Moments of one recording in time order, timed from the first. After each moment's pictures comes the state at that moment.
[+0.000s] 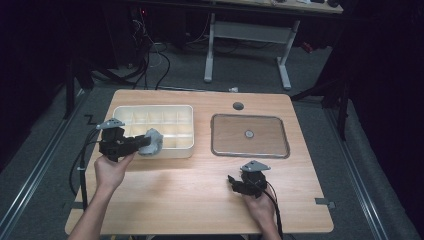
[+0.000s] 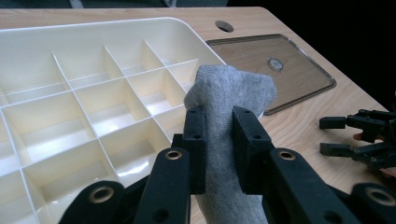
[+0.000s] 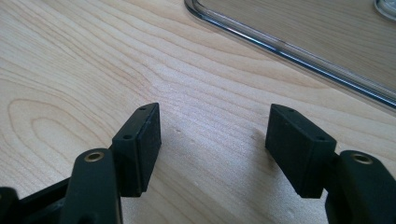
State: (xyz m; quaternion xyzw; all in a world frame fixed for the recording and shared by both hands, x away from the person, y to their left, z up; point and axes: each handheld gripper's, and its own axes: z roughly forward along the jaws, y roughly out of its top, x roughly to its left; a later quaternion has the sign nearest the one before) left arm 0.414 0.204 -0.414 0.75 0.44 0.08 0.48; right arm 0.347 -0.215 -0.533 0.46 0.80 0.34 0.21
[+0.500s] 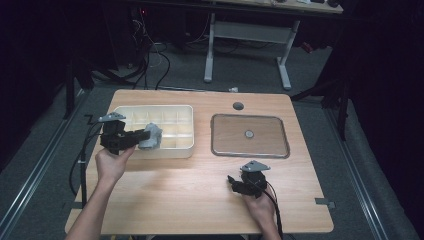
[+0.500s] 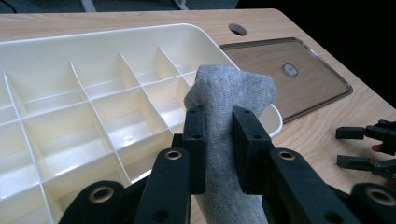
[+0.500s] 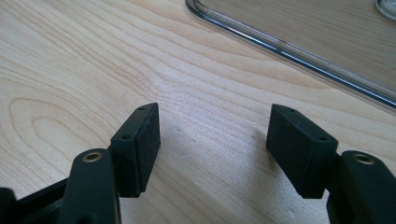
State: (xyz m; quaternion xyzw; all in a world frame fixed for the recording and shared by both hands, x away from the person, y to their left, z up) left arm 0.434 0.204 -0.410 0.75 0.45 0.09 0.47; right arm 0.347 -0.215 -0.533 0.46 0.80 0.34 0.21
